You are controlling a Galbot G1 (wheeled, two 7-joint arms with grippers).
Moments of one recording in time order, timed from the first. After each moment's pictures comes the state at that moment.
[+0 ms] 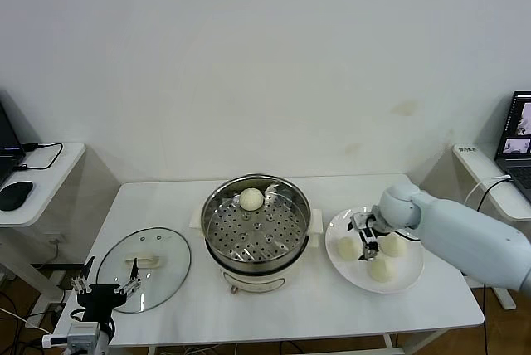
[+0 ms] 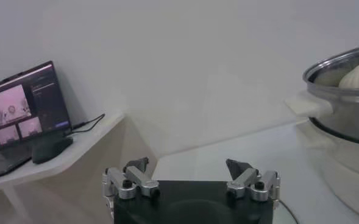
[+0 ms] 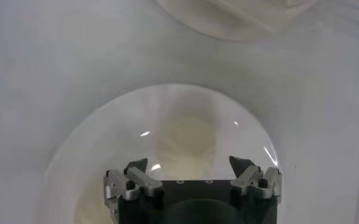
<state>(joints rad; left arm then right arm) 1.72 -1.15 -0.67 -2.13 -0.15 0.18 -0.28 -0.04 0.77 -0.88 1.32 -0.15 -0.27 -0.96</state>
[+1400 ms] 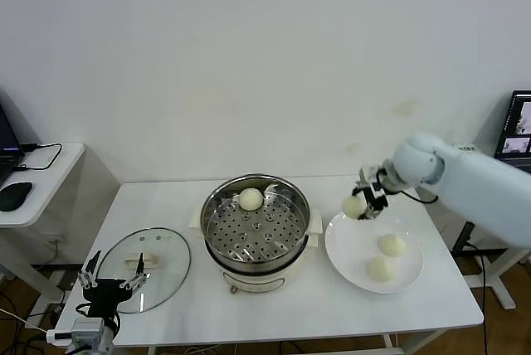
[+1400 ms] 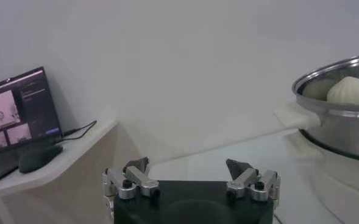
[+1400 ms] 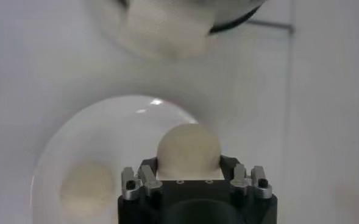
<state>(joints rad) 1.70 -1.14 -0.65 -2.15 -0.15 0.19 -0.28 0.48 0.71 -1.11 1.53 0.21 -0.42 -0.97</state>
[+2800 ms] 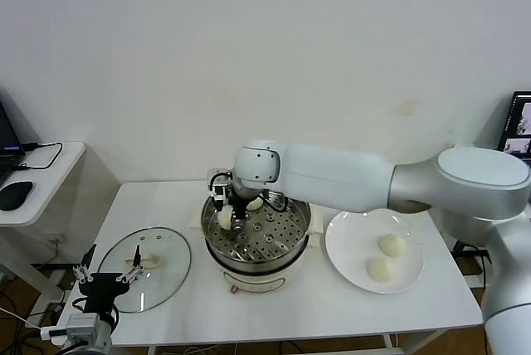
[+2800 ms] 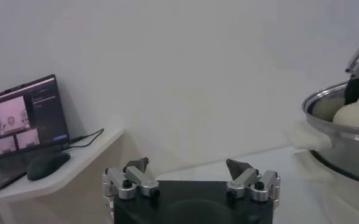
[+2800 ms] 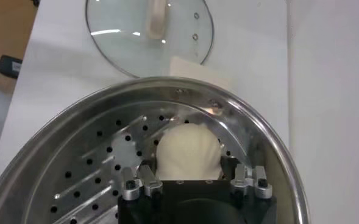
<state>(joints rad) 1.69 -1.16 -0.66 -2.17 -0.16 0.18 -0.28 0.43 1.38 -1.25 1.27 0.57 -0.72 -0.70</state>
